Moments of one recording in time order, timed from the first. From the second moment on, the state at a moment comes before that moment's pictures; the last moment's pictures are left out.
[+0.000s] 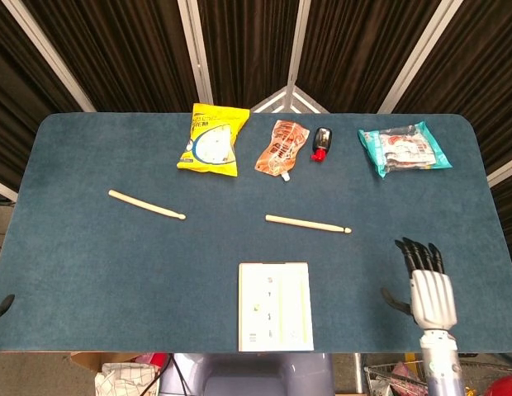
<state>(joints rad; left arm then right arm) 0.06 -1.03 -0.06 -1.73 1.47 1.63 0.05 0.10 -1.36 0.13 -1.84 -1.40 1.45 -0.31</state>
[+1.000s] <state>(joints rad) 0.00 -1.07 -0.07 -1.72 1.42 1.54 0.17 0.74 -1.83 0.41 -1.43 -0.72 1.24 -0.91</state>
